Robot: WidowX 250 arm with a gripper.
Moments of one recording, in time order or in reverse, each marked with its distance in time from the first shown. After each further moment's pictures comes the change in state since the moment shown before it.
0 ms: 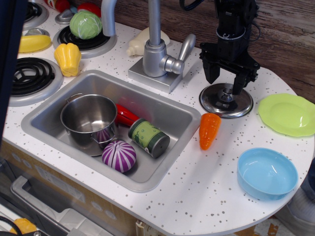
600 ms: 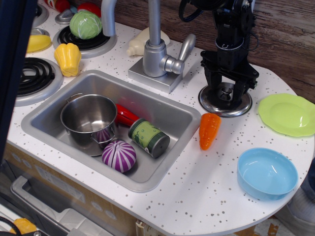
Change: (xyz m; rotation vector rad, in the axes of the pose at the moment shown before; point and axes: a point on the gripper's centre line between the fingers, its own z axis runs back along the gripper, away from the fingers) arm 0.001 -0.002 -0.013 -0.015 -0.027 -0.010
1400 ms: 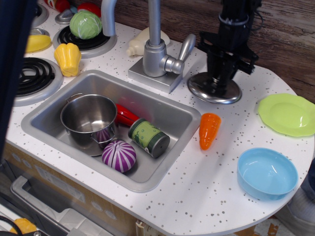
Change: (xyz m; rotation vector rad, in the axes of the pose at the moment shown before) arm -0.020 0.008 0.063 0.076 0.238 0.018
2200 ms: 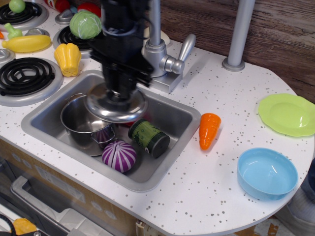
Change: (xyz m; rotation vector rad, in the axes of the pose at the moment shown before) arm -0.128 0.090 -0.002 0.067 -0.100 0.097
